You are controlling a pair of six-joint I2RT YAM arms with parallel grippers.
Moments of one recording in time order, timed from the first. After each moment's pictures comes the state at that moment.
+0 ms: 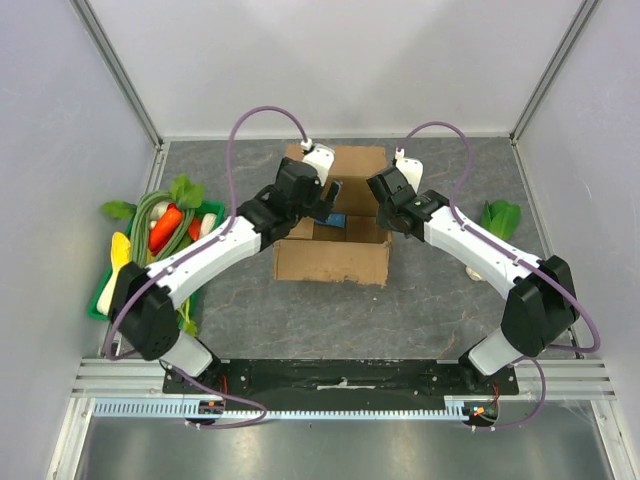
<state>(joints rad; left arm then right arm) -0.69 1.50 1.27 -0.28 -0.32 -0.03 0.61 1.56 1.29 -0.66 0.46 0.68</state>
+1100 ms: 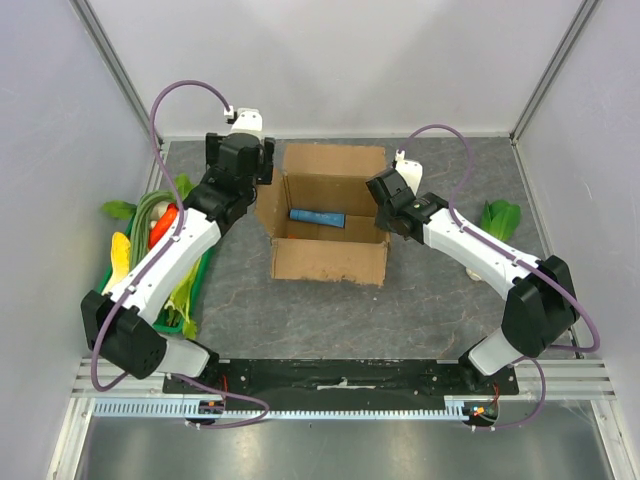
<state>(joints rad) -0.48 1.40 1.35 -0.34 -0.62 0.00 0.61 1.55 1.26 -0.62 0.47 0.71</state>
